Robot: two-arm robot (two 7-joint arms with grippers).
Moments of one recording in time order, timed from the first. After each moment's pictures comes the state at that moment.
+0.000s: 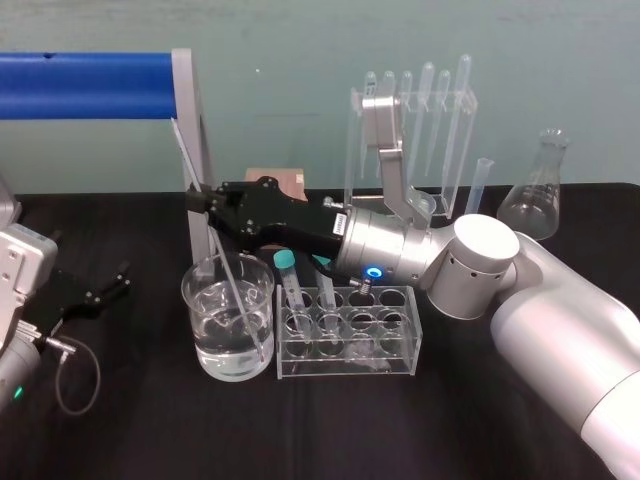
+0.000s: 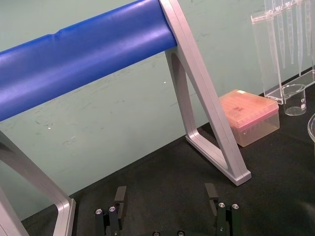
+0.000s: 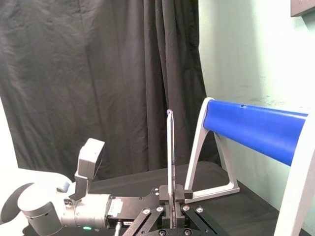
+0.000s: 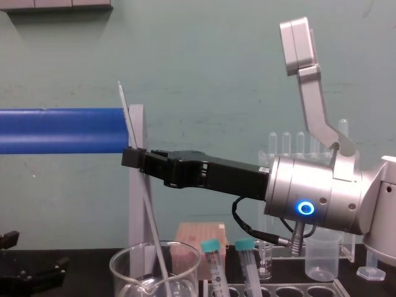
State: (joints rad) left arm -0.20 0.60 0.45 -1.41 -0.25 -0.12 0.03; right arm 0.70 0.19 -0.65 -1.00 0.68 -0.12 0.92
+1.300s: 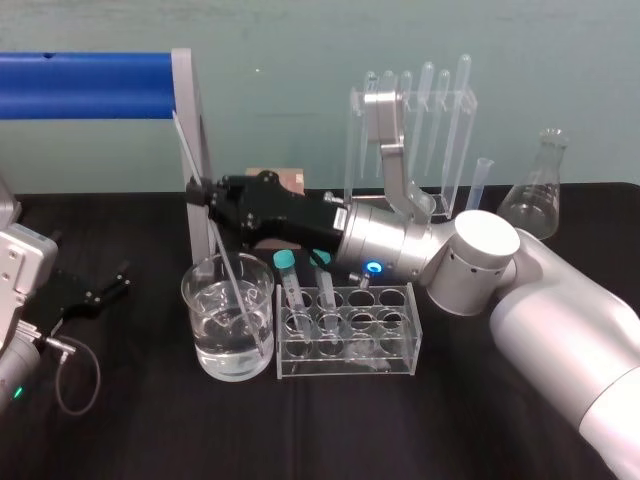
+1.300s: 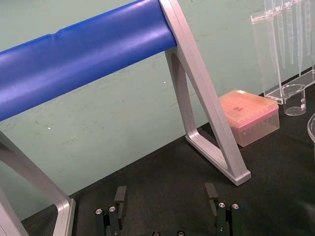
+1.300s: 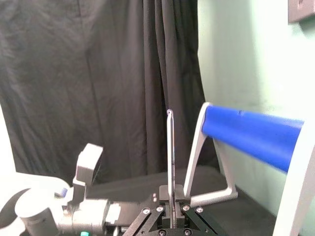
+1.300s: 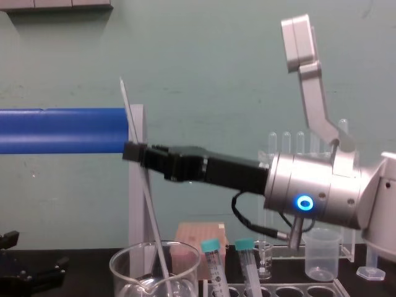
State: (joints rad) left arm -0.20 0.60 0.45 -1.41 -0.25 -0.12 0.03; right arm 0.71 0.18 -0.64 -0.99 0.68 -0.12 0.92
